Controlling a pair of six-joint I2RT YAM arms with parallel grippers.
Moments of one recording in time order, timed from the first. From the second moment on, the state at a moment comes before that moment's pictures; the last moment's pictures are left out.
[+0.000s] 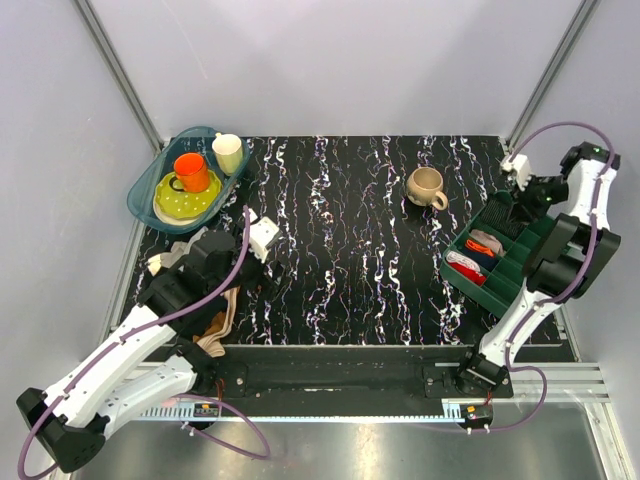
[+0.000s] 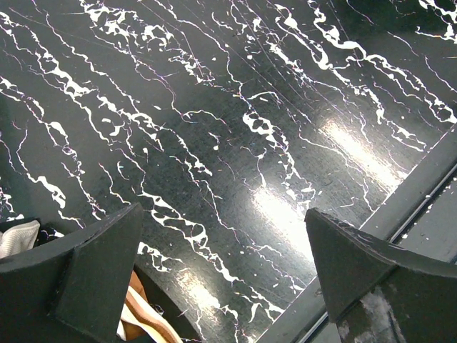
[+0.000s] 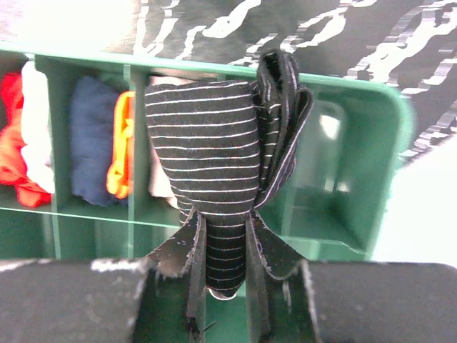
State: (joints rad) left arm -0.67 0.77 0.80 -0.54 0.11 0.05; right arm -0.51 2.00 1.84 -1.34 -0.57 -1.44
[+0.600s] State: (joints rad) left arm -0.67 0.78 0.80 -0.54 0.11 0.05; right arm -0.54 2.16 1.94 -1.32 -0.52 -1.44
